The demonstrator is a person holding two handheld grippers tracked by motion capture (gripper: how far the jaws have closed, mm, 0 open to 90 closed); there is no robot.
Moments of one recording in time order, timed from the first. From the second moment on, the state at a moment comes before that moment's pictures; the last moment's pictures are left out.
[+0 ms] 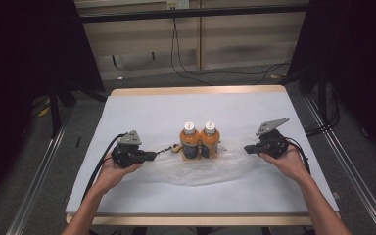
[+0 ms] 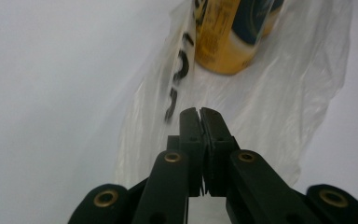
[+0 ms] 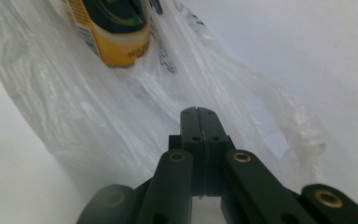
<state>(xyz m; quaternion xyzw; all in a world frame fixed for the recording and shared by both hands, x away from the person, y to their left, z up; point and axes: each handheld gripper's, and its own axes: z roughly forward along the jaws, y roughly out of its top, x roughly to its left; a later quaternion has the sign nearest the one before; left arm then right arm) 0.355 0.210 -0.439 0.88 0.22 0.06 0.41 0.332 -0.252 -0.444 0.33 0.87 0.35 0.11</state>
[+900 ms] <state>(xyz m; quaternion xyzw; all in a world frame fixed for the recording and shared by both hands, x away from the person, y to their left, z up) 0.346 0.145 -0.436 0.86 0.18 0.03 0.47 0.352 -0.199 -0.422 0.29 0.86 0.41 0.07</state>
